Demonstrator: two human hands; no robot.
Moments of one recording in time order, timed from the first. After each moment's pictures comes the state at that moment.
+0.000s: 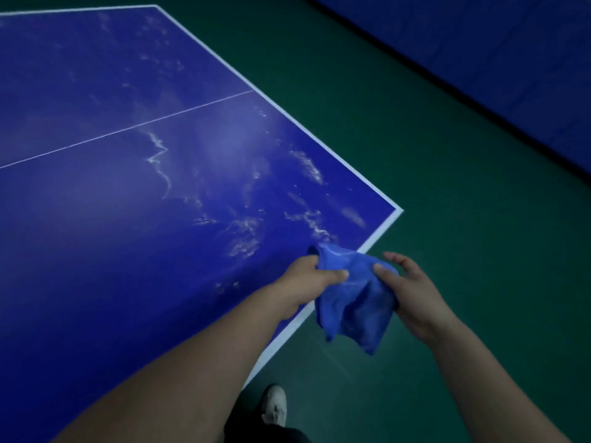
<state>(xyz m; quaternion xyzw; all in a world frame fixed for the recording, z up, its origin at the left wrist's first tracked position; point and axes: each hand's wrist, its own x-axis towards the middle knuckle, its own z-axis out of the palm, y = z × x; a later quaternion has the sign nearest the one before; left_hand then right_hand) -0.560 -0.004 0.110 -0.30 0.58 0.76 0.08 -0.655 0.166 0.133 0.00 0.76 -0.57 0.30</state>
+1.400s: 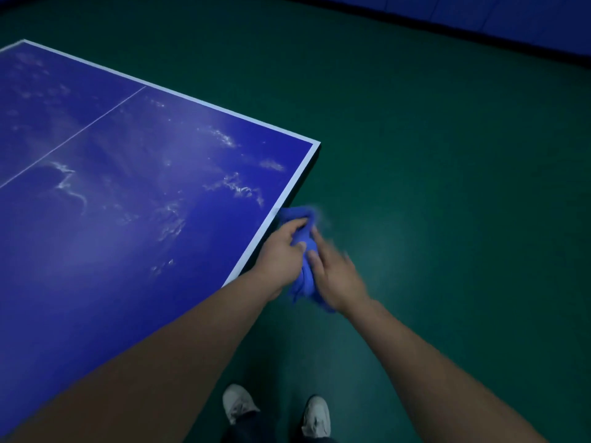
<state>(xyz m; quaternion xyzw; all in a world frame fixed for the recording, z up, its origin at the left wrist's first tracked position) -0.554 0.166 0.109 -0.23 0.75 0.61 0.05 -0.593 0.310 0.044 -0.19 0.92 -0.33 0.14</state>
